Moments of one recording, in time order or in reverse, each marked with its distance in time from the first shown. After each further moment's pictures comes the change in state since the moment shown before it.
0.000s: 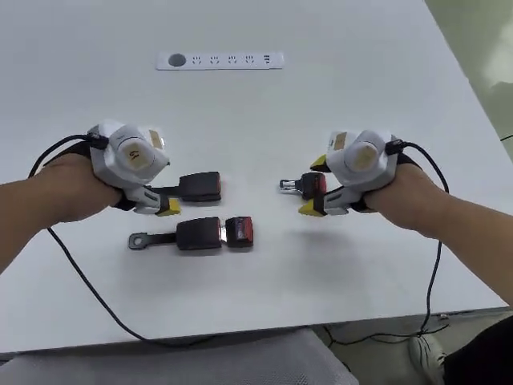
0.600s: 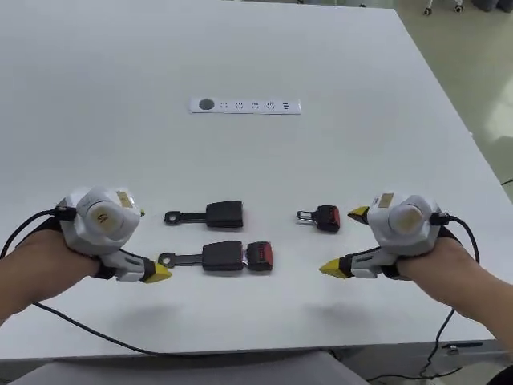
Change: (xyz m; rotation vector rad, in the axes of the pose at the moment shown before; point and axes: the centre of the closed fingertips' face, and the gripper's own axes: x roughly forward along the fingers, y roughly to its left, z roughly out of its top) left arm -0.060 -0.039 -0.067 -0.205 -0.074 0.086; right arm -0.038 0.036 -0.015 0.189 -0.065 -0.093
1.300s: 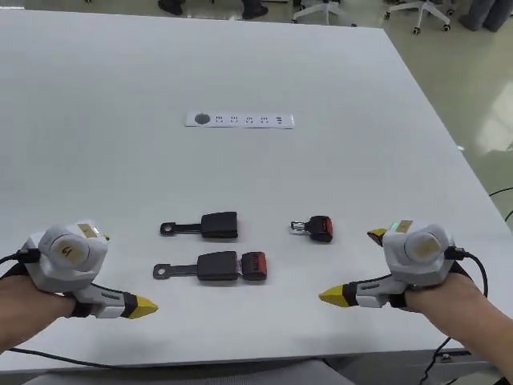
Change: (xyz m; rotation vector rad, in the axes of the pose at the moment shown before) left arm -0.010 -0.001 -0.029 -0.180 -0.042 0.050; right arm -0.018 0.010 -0.015 0.168 -0.067 -0.061
